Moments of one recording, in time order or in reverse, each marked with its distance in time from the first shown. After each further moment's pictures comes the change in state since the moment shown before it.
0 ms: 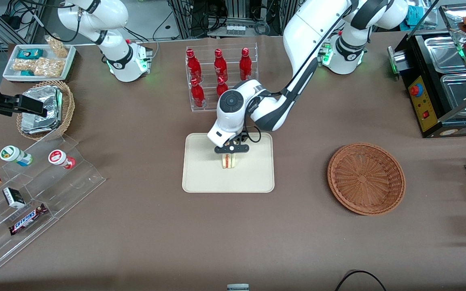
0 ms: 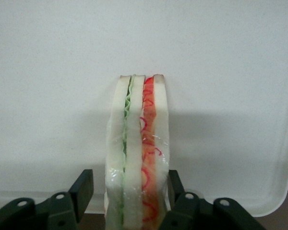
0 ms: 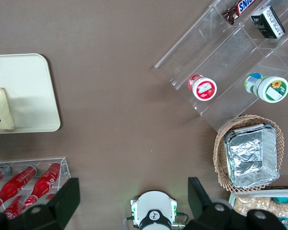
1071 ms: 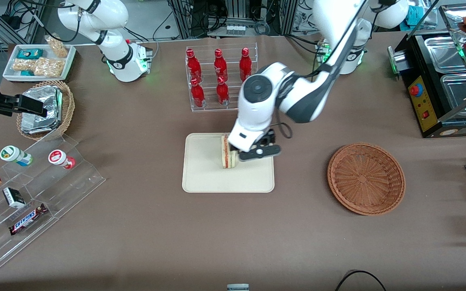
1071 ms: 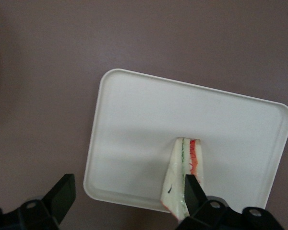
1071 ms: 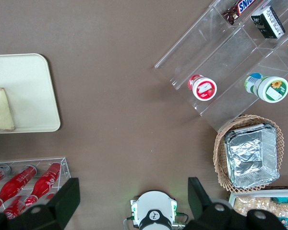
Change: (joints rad) arm 0.081 -0.257 0.112 0.048 0.000 -0.327 0.054
